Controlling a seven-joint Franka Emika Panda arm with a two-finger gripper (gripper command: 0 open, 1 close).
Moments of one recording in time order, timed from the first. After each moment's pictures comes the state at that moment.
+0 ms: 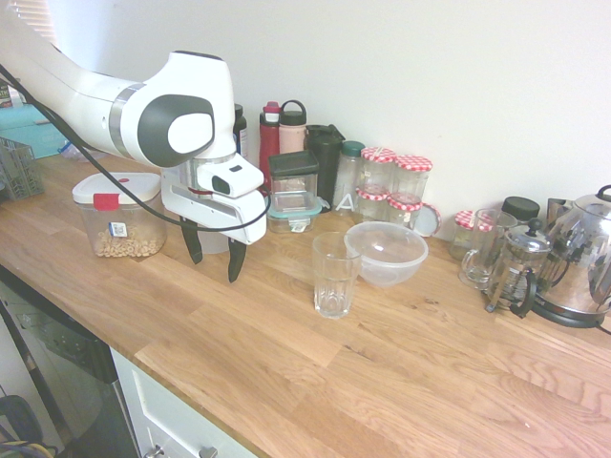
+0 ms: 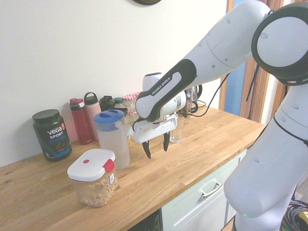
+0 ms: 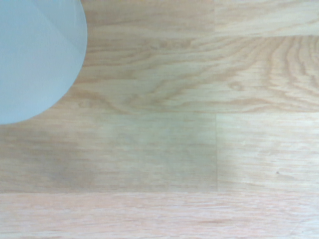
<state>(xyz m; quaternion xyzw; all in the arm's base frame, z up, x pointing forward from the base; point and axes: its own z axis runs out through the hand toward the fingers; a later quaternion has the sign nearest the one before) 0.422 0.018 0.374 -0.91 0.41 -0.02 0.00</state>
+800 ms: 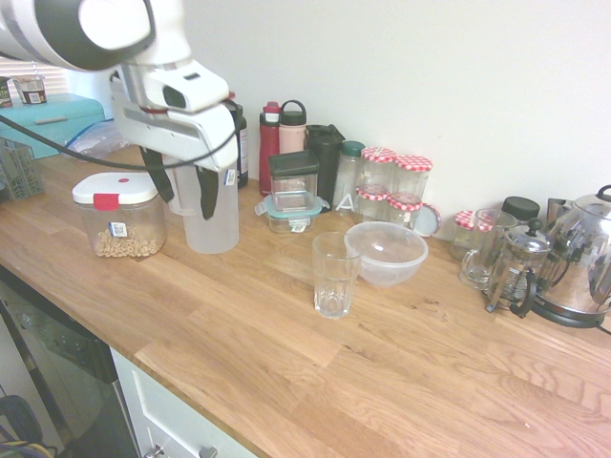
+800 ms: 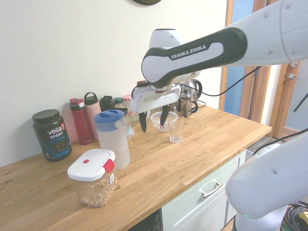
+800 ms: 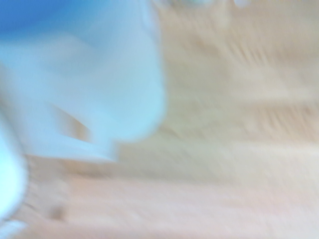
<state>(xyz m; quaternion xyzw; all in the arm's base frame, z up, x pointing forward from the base) 0.351 0.059 0.534 -0.92 0.37 -0.14 0.07</state>
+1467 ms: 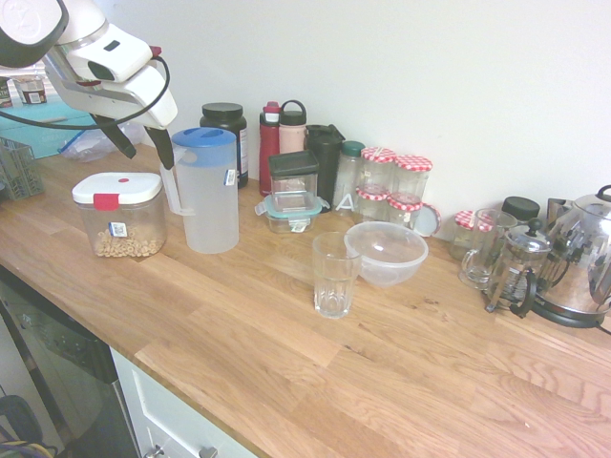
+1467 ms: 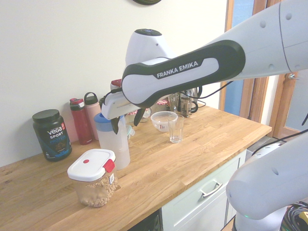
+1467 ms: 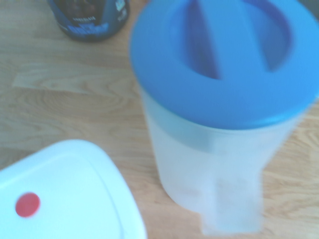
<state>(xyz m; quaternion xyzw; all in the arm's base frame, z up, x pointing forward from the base) 0.356 0.152 0.522 -0.91 0.34 -0.22 0.10</state>
